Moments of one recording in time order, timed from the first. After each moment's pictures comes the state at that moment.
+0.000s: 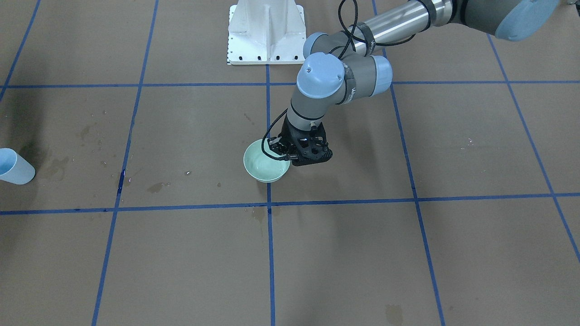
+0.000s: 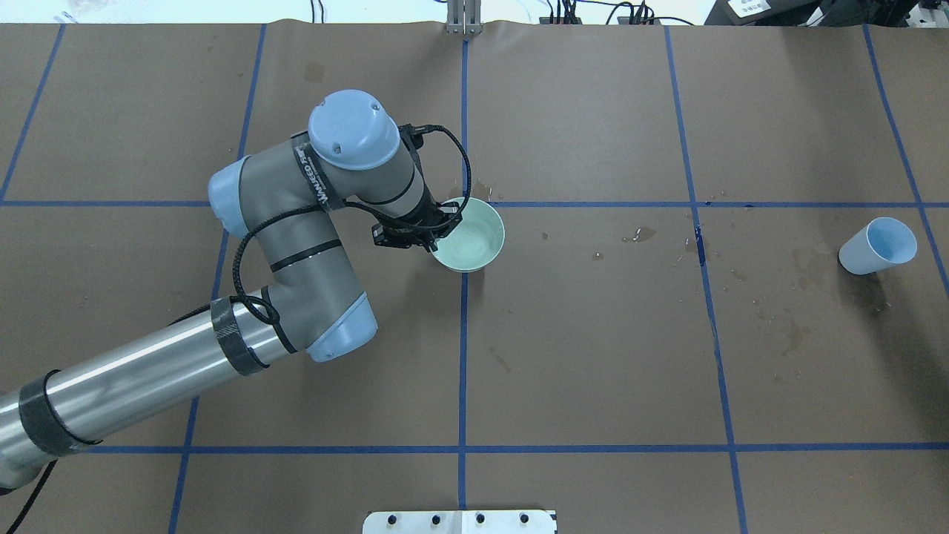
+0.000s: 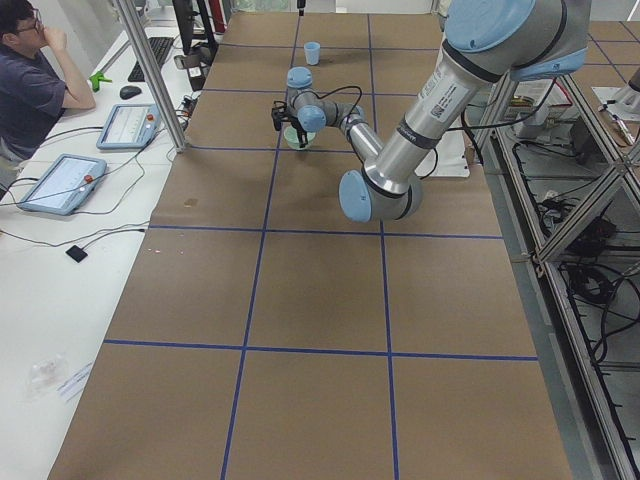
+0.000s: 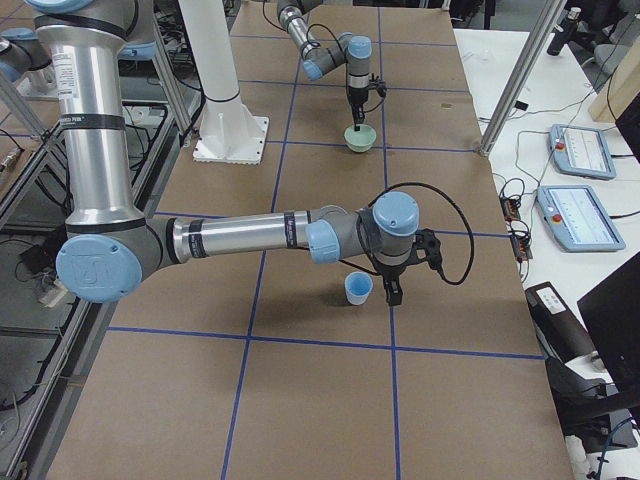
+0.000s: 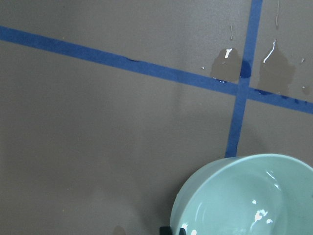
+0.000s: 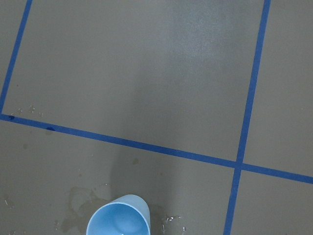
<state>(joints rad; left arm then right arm) -0.64 -2.37 -1.46 -1.78 -2.05 -1.42 1.48 -1.51 1.63 -1.43 2.40 0.08</state>
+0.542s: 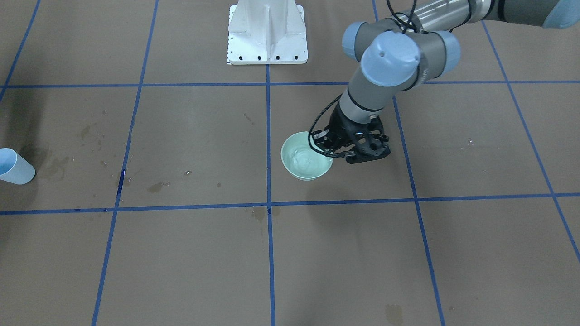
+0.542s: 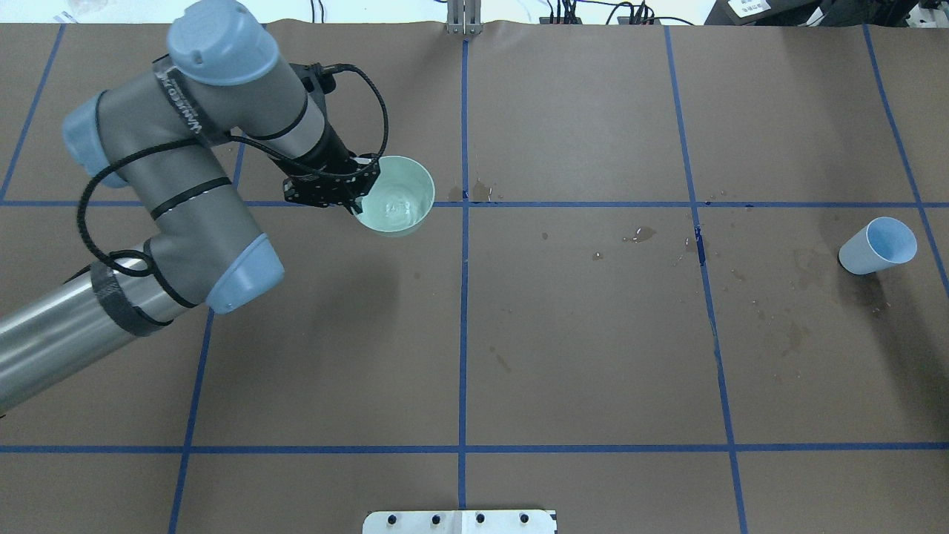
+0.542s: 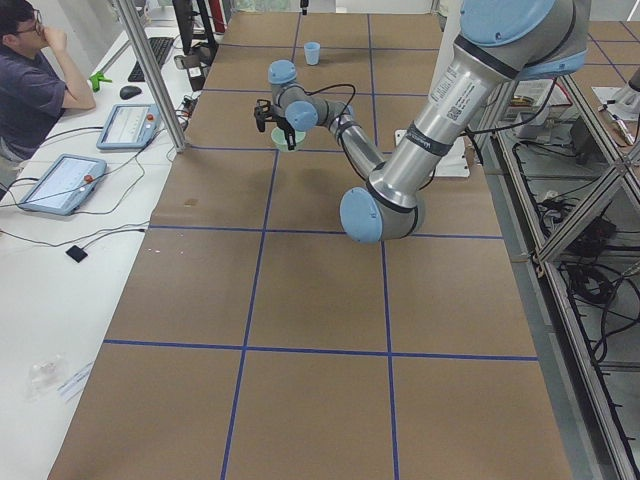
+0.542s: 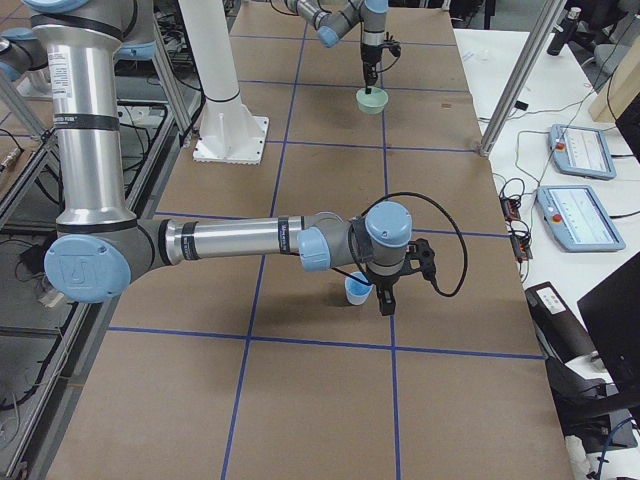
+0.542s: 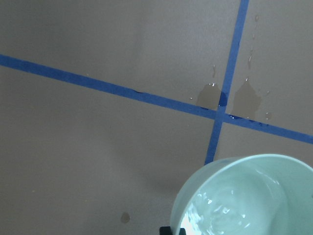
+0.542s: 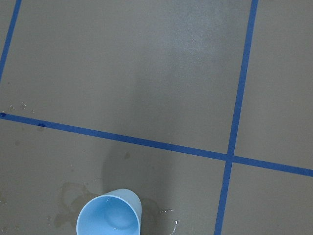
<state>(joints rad) -0.79 -2.18 -1.67 -1.66 -2.16 -1.26 1.49 -1.55 1.64 -1.43 2.40 0.05</state>
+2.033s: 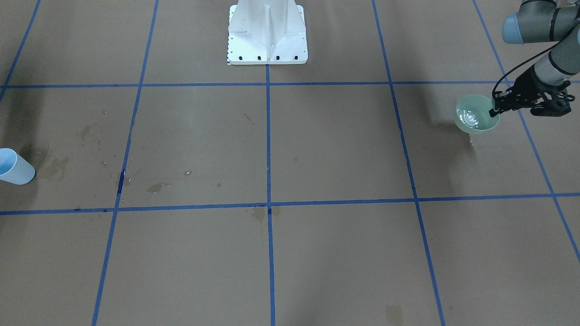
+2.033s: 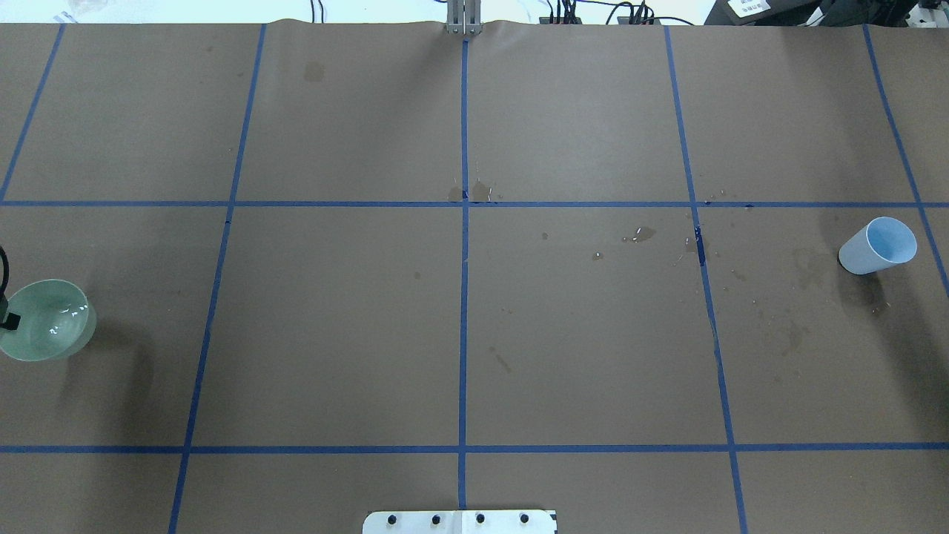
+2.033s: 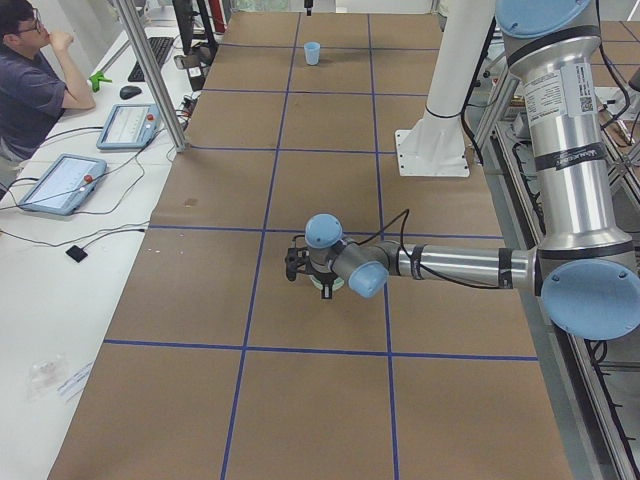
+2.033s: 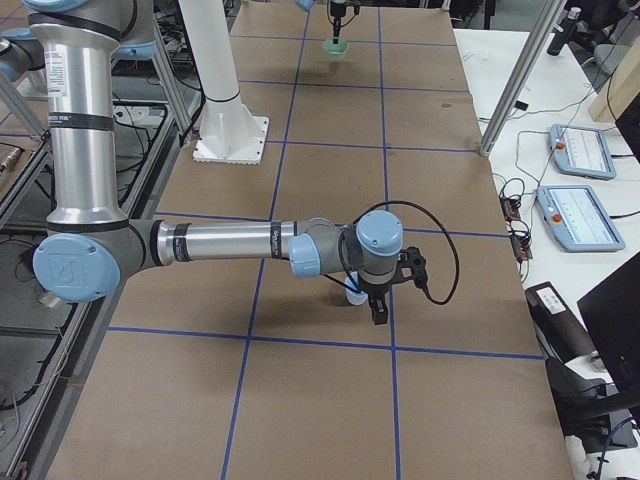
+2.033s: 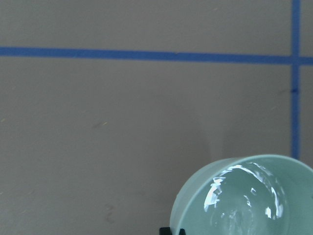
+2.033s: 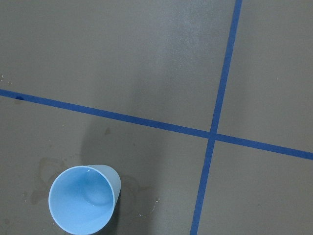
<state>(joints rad) -1.03 -1.31 -1.71 -2.25 -2.32 -0.75 1.50 -1.58 1.64 -1.43 2.38 0.01</state>
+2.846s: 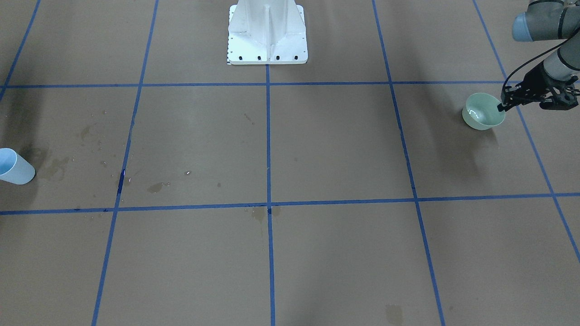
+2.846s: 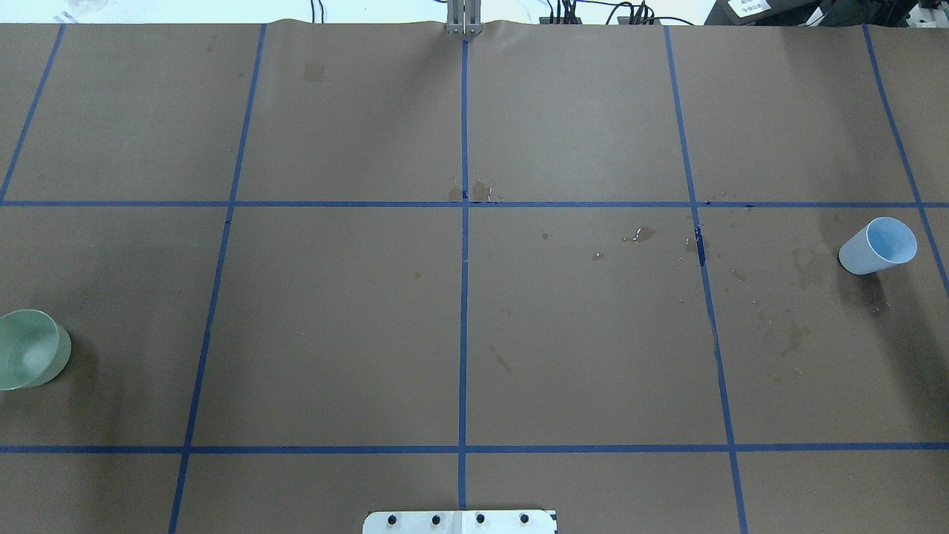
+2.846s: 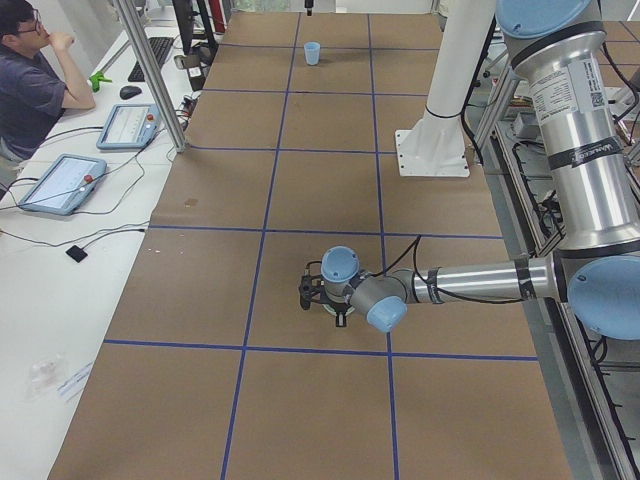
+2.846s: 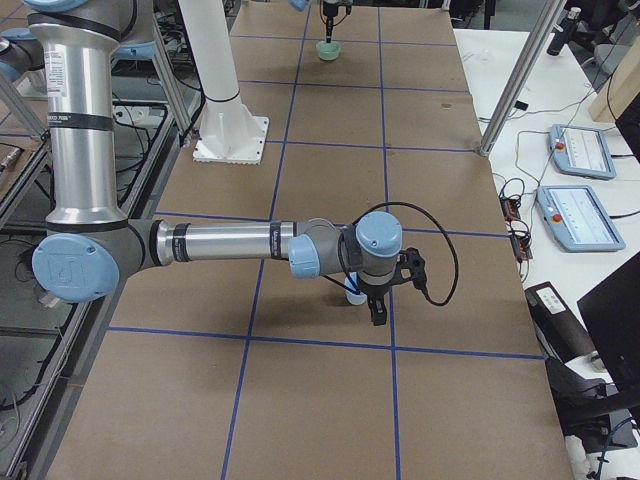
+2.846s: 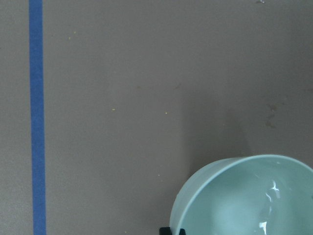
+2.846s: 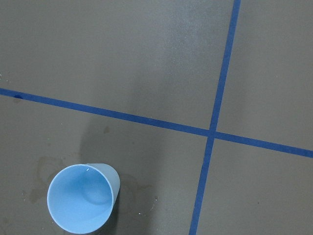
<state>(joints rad) -1.04 -1.26 -1.63 -2.37 -2.32 -0.75 1.50 -1.58 1.64 -1.43 2.38 0.01</state>
